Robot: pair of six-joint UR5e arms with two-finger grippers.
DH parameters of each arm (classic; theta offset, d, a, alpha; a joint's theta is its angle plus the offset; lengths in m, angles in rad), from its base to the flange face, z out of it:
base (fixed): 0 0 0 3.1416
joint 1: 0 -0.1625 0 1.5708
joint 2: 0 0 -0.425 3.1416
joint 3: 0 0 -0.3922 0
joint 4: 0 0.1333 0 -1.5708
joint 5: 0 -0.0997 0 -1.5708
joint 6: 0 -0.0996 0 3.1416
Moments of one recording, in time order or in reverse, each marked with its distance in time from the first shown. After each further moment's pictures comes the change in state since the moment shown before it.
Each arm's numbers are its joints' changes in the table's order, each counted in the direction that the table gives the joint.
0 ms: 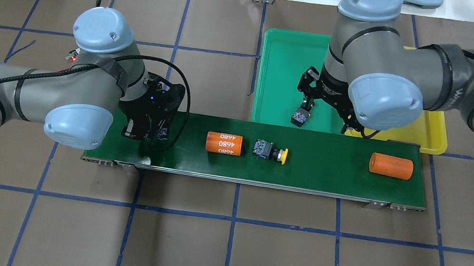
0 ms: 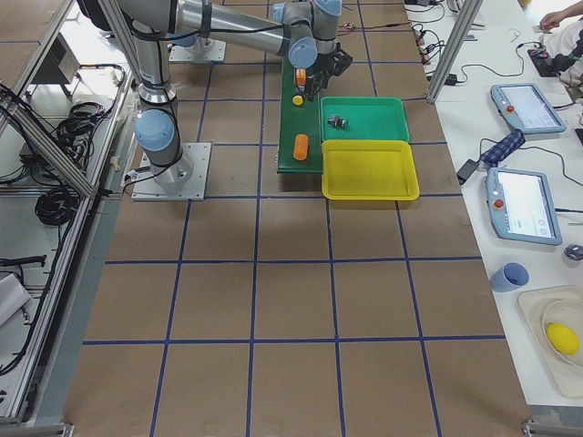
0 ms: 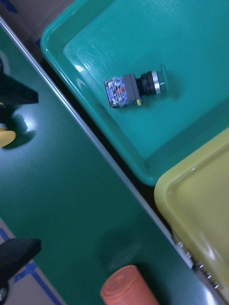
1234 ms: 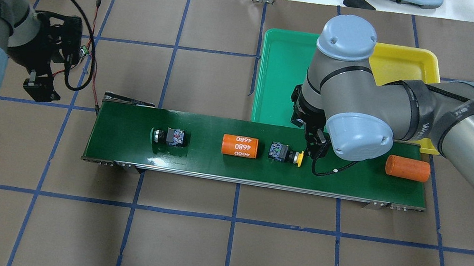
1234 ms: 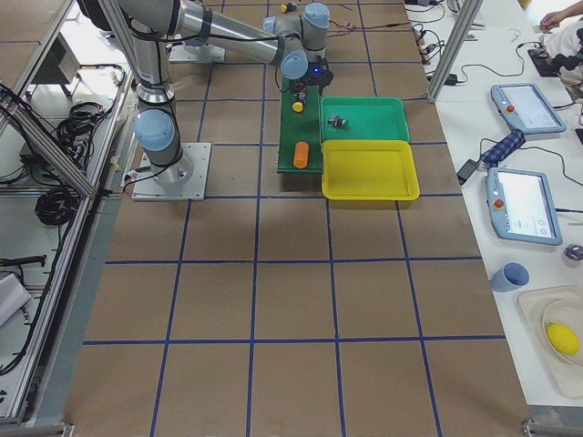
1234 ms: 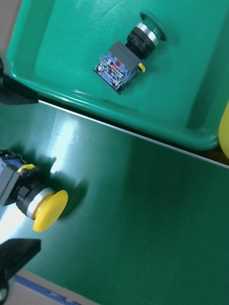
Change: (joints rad) left arm -0.422 -0.109 0.106 -0.112 -0.102 0.113; right arm -0.047 -0.056 0.105 -0.172 -0.081 -0.553
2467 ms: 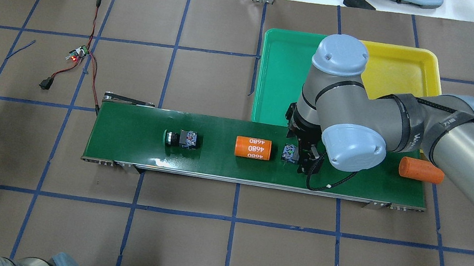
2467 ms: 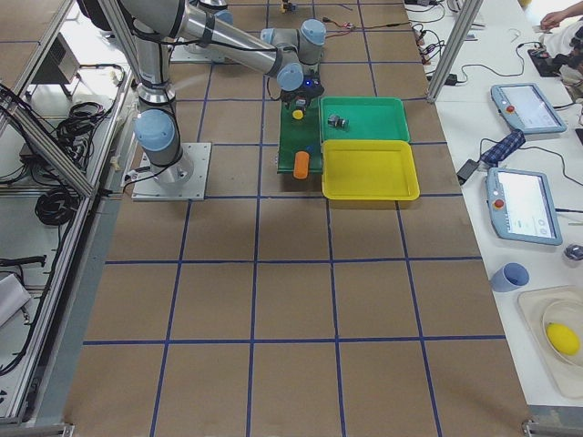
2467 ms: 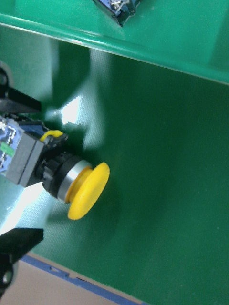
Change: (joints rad) left arm -0.518 0.294 -0.111 0.212 0.089 0.644; right arm 0.020 -0.006 0.079 0.009 -0.030 0.007
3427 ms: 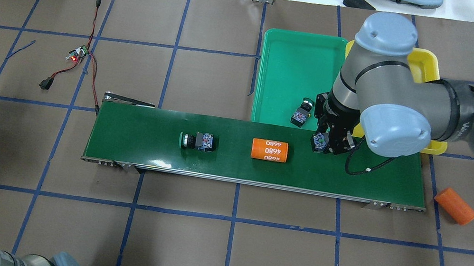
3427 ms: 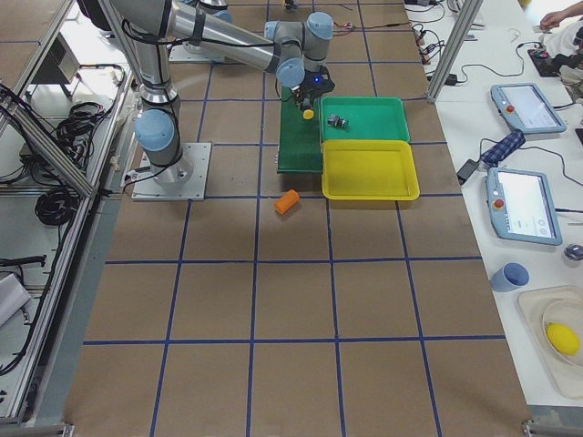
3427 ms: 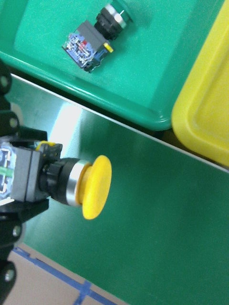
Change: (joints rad) left arm 0.039 -0.010 0.002 0.063 -0.010 -0.097; right arm 0.118 0.064 -0.089 0.109 0.030 0.254
